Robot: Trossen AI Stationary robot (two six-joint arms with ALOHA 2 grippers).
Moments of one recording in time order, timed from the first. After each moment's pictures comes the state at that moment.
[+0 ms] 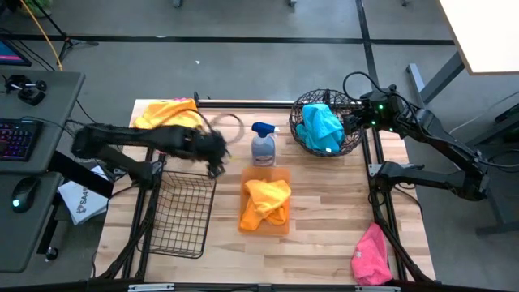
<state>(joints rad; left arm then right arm) 0.00 1.37 1.22 -1.09 -0.37 -0.41 -0.63 0.82 1.04 -0.94 0.17 0.41</state>
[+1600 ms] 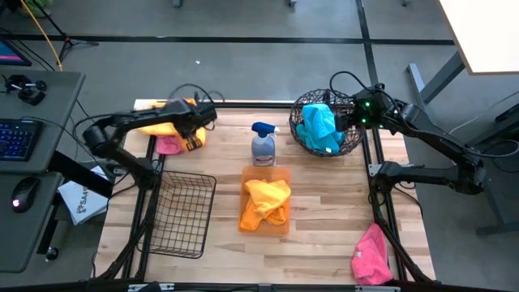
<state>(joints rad) 0.64 1.50 0.96 -1.08 -0.49 0.13 -0.63 0.93 1.04 -0.93 0.11 0.54</state>
